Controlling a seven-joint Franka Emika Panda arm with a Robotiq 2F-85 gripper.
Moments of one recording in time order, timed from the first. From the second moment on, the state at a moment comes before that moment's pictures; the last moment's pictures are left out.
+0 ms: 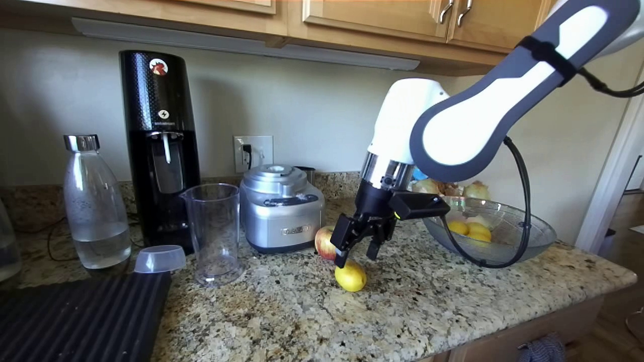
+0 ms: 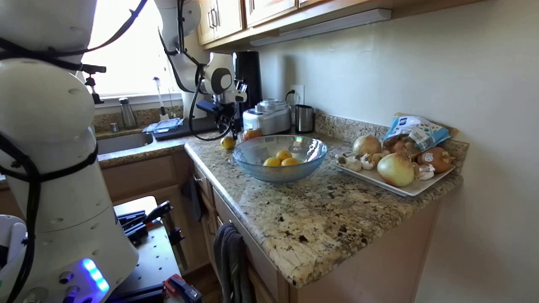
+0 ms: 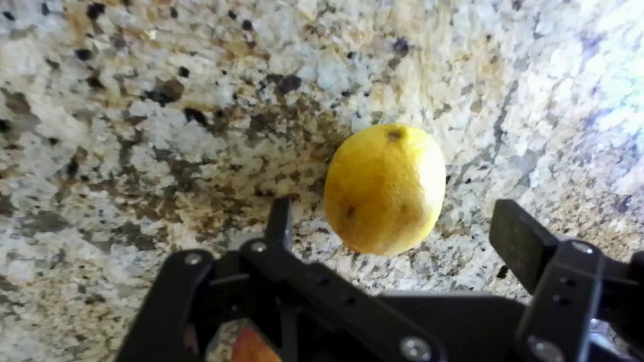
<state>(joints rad) 0.37 0.42 0.33 -2.06 -0.01 2.67 0.38</state>
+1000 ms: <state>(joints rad) 0.39 0.55 0.31 -1.93 0.02 2.63 0.31</state>
